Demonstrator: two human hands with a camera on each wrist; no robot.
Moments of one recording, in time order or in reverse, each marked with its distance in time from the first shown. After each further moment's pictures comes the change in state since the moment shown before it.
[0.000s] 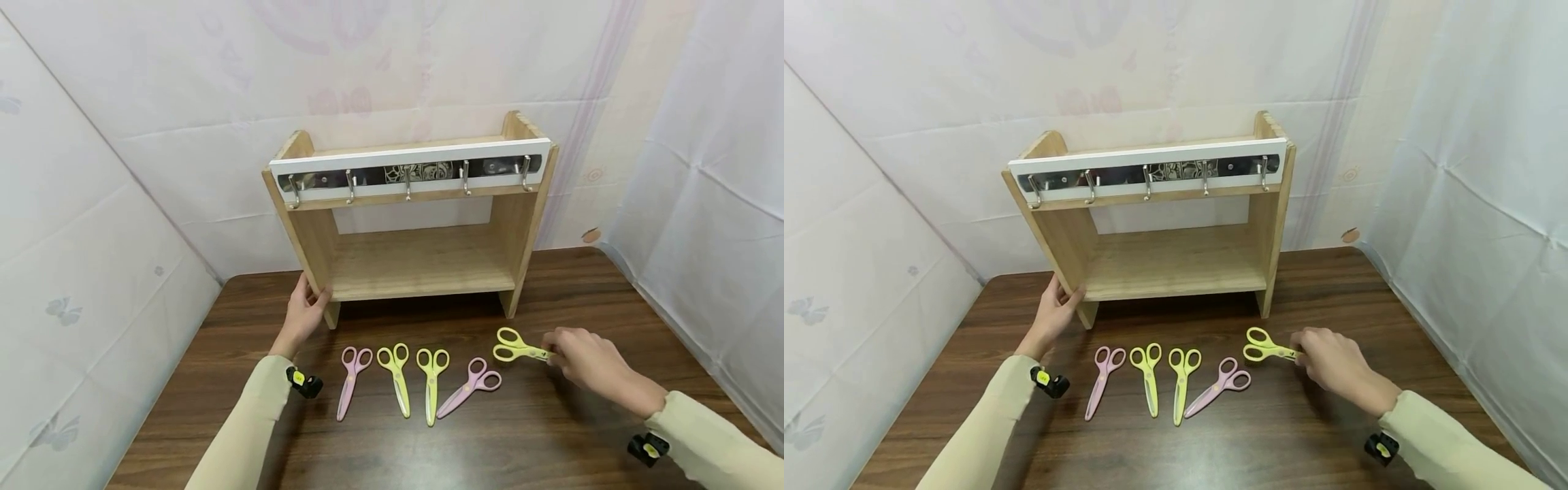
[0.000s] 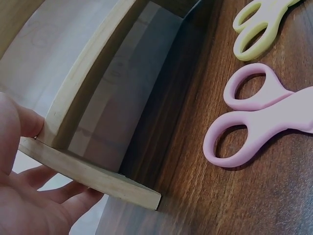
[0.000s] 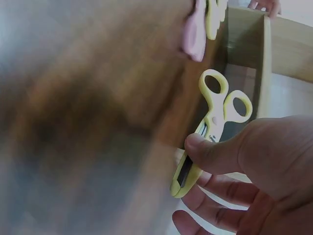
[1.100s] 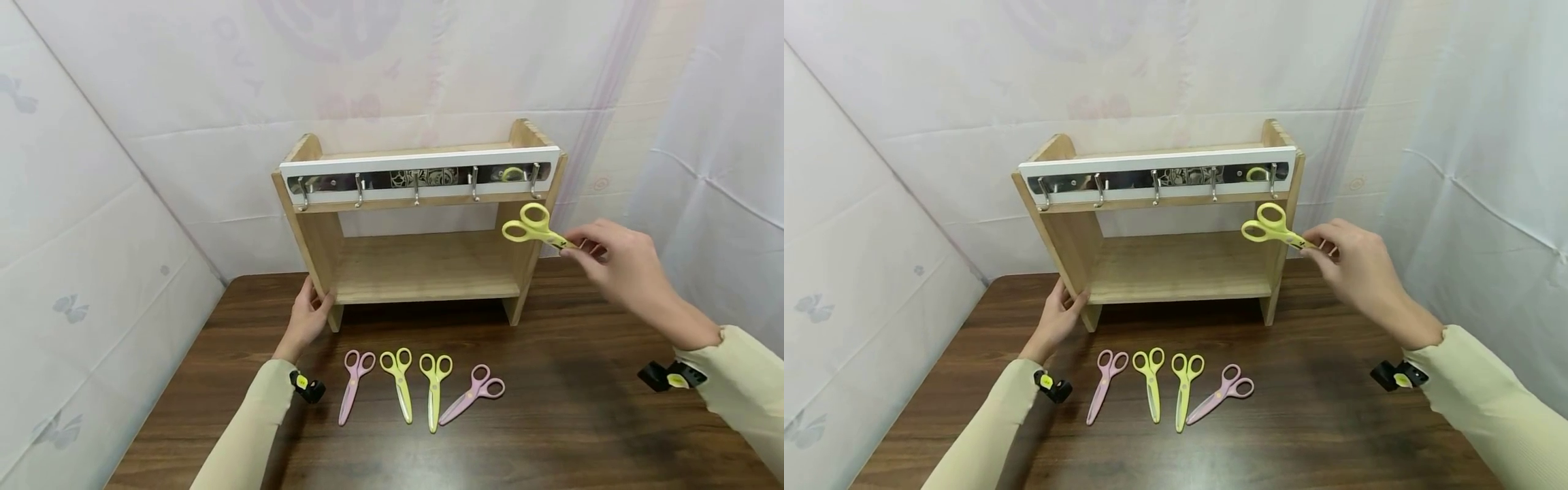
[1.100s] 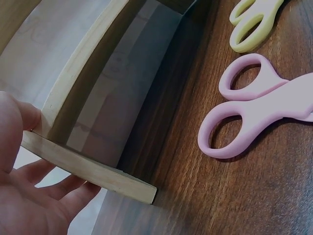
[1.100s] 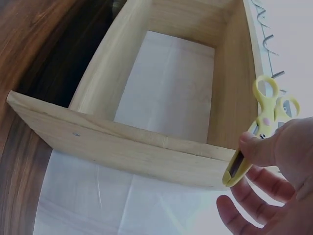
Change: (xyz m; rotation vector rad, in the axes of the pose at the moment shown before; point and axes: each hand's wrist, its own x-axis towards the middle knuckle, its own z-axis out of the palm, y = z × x) left_hand -0.016 0.027 -0.003 0.010 -0.030 0.042; right_hand 0.061 -0.014 -0.126 0.060 0.682 -0.235
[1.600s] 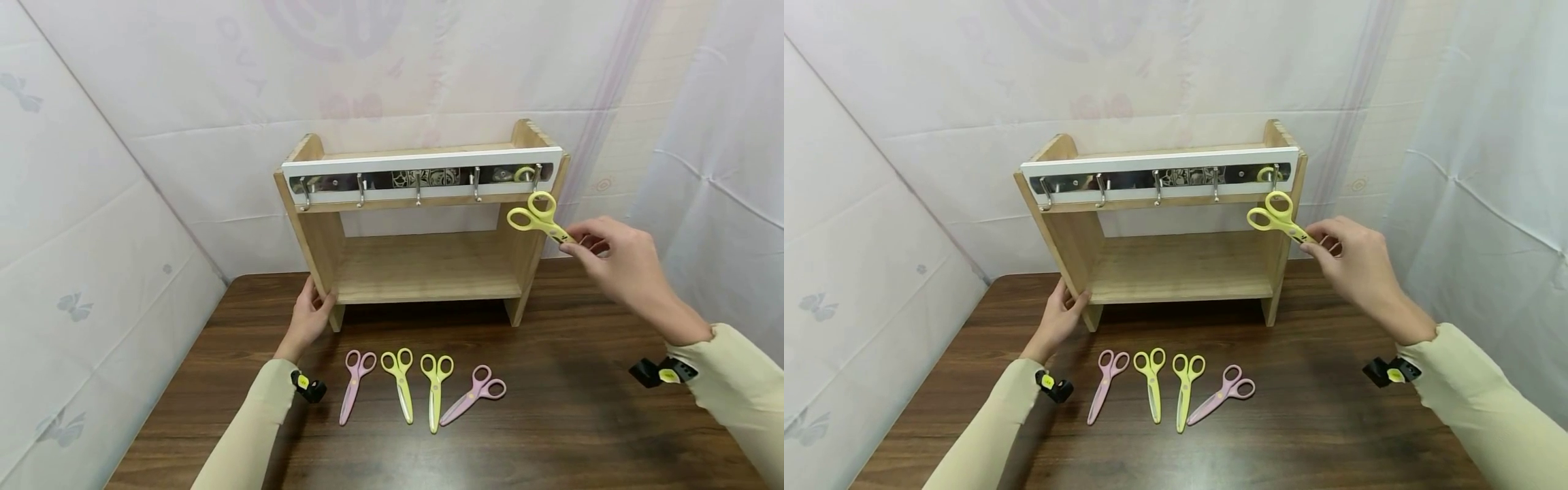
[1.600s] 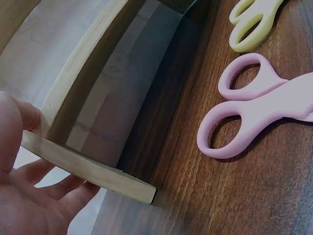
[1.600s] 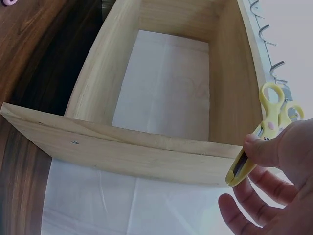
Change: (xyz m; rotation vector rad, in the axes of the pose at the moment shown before) left_hand 0.012 -0.030 0.003 -0.001 0.033 0.033; right_hand 0.003 0.003 0.004 0.040 0.002 0.144
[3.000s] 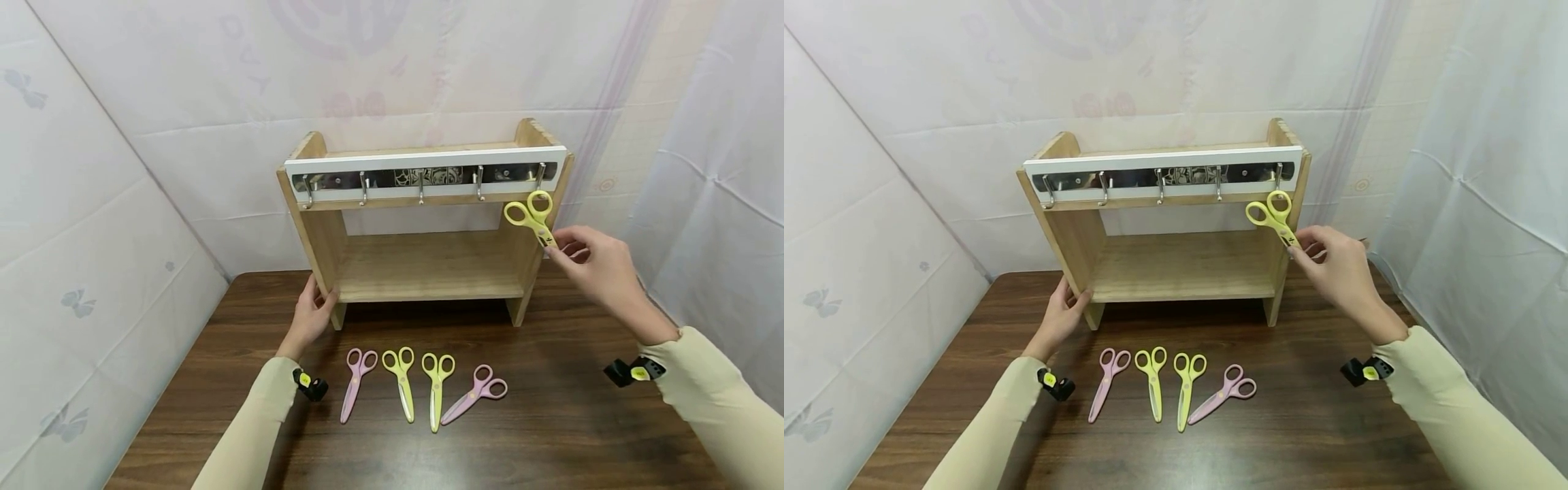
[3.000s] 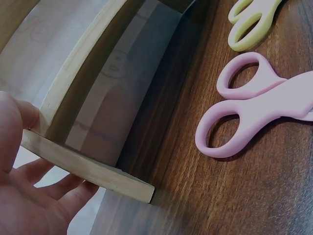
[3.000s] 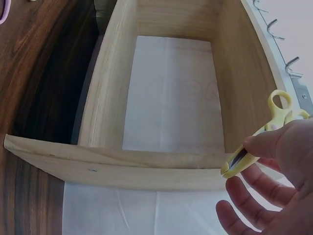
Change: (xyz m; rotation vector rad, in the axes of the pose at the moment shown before) left_hand 0.002 -0.010 0.000 0.002 0.013 0.020; right_hand -0.004 0.005 0.032 0.095 -0.020 0.080
